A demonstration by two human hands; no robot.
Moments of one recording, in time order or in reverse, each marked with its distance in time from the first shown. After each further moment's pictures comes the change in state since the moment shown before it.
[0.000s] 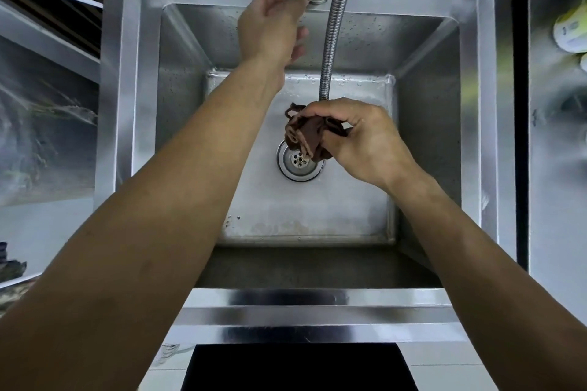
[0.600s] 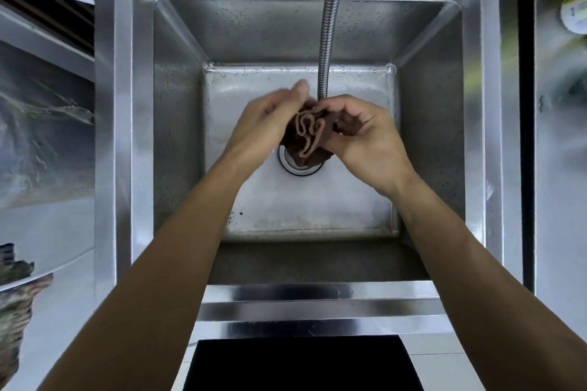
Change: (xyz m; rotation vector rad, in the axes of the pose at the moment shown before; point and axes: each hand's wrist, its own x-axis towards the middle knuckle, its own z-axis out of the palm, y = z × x) left_hand -0.088 -0.050 -0.057 0.361 -0.377 0.017; right_hand -0.013 0.010 0.009 0.393 0.043 0.069
